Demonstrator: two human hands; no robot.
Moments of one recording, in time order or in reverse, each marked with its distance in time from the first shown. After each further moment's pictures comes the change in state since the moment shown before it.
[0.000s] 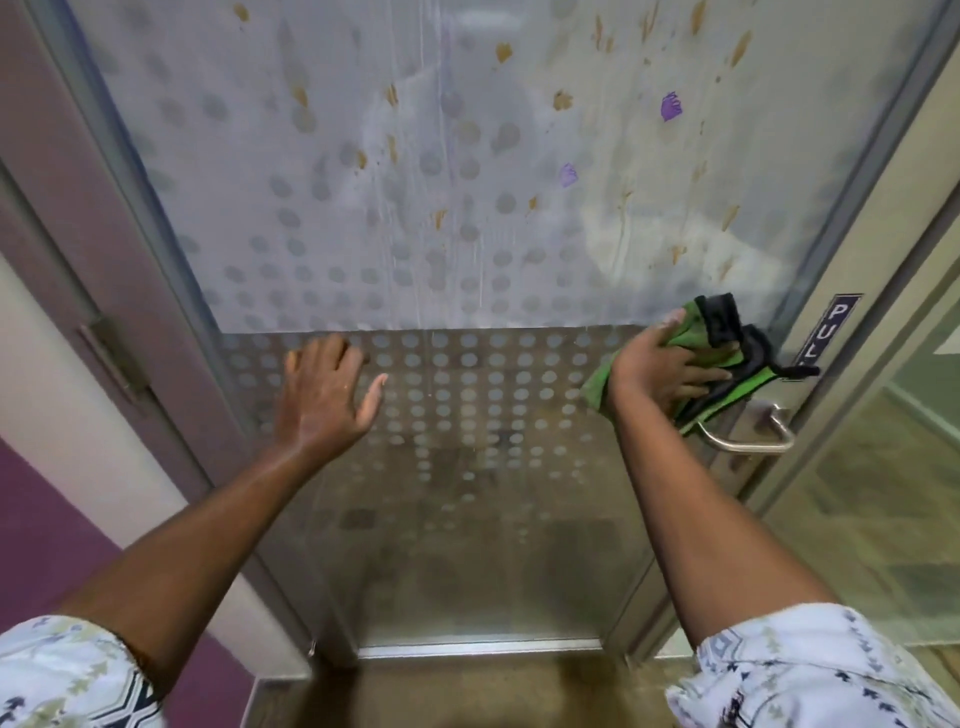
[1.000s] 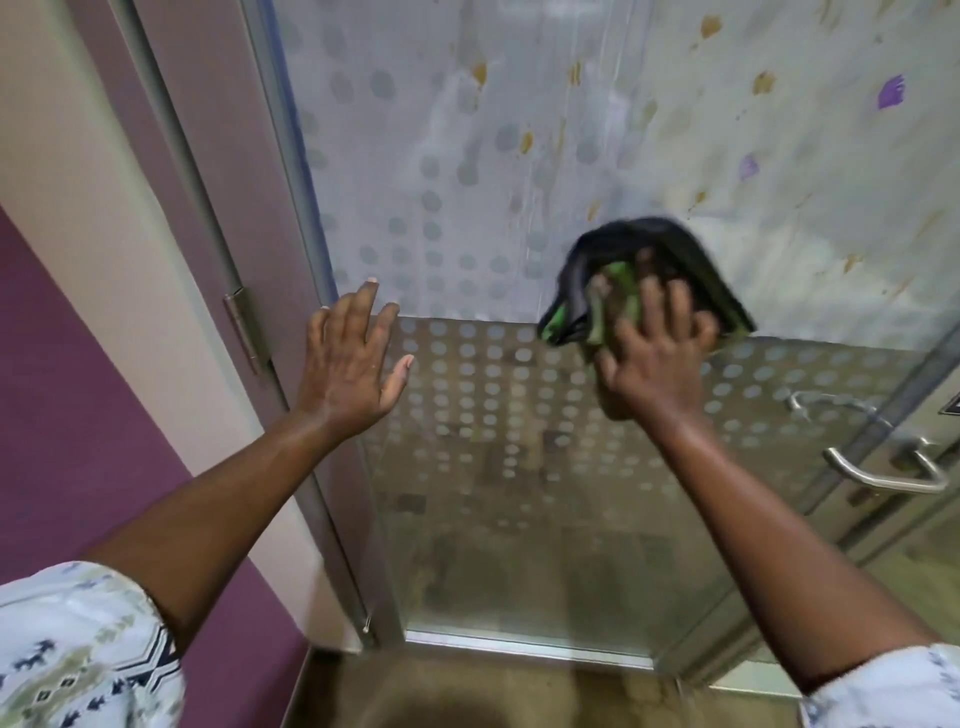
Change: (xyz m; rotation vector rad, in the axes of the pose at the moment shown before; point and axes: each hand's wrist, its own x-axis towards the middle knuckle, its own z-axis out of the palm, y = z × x) left_hand -0.015 -0.109 -0.017 0.145 0.036 0.018; right_hand -0.078 0.031 0.061 -0.718 0.020 -1.645
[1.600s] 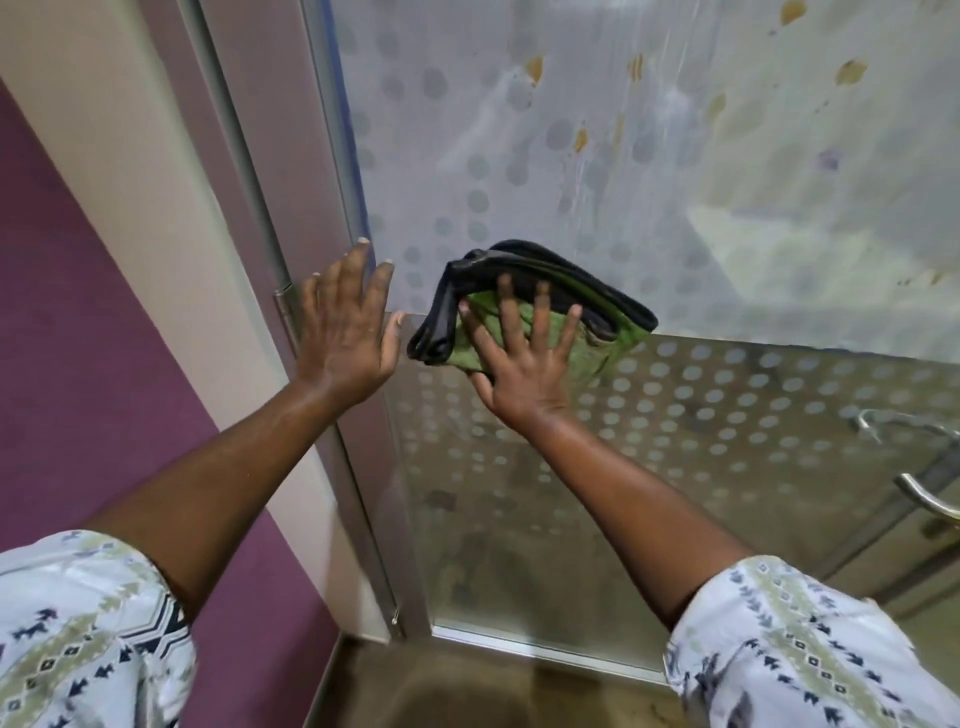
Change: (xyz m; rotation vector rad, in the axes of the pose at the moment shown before) left_hand 0.016 -0.035 -0.025 0.073 0.018 -0.145; right_hand 0.018 -0.170 0.036 0.151 -0.021 -0.222
